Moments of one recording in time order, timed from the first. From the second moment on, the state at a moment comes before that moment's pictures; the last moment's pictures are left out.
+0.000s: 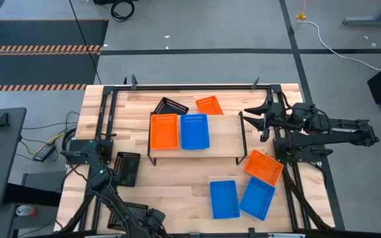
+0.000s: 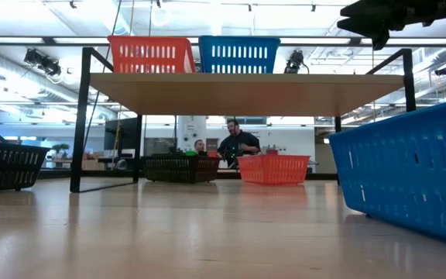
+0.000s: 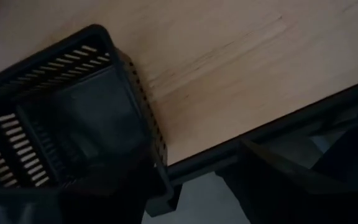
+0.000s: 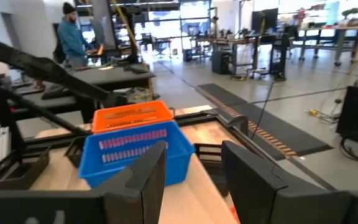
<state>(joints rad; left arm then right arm) -0.88 2.44 2.32 -1.57 -0.03 -1.93 -0.08 0.43 0.49 -0.08 0.16 0.06</state>
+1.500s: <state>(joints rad) -0.88 2.44 2.15 -1.49 0.05 -1.76 -0.02 0.43 0.49 -0.18 0.18 0.13</state>
